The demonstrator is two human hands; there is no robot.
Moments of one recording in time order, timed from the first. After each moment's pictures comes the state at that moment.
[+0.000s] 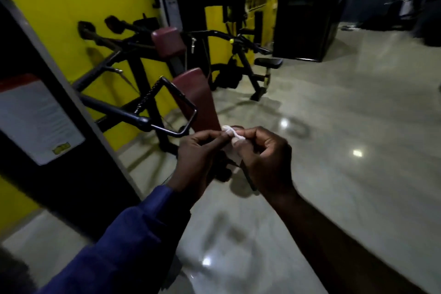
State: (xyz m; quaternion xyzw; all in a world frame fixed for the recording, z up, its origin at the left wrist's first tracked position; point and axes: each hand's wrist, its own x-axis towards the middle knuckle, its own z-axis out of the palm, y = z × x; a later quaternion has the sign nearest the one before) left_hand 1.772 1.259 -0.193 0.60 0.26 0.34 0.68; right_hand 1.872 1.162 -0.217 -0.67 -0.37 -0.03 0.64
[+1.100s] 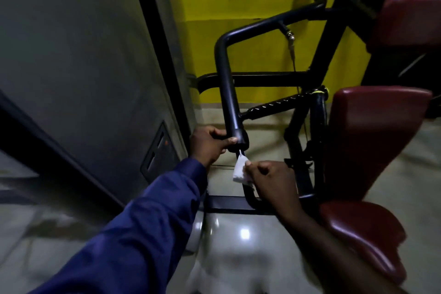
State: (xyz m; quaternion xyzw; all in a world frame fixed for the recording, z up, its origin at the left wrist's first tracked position) left_hand 1.808 1.653 -0.333 0.34 0.71 0.49 0.37; right_hand 1.989 1.615 -0.343 -0.59 -0.68 0.32 0.30
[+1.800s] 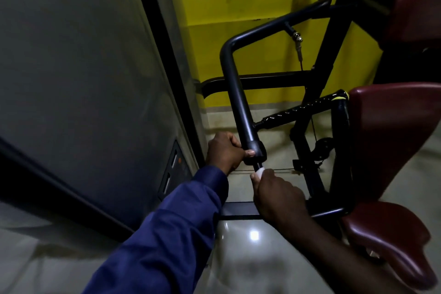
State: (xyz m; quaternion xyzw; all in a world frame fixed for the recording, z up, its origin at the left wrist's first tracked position) left_hand 1.792 1.678 -0.332 0.41 0.76 0.37 0.35; right_hand 1.943 1.612 -0.351 -0.63 -0.76 0.18 0.06
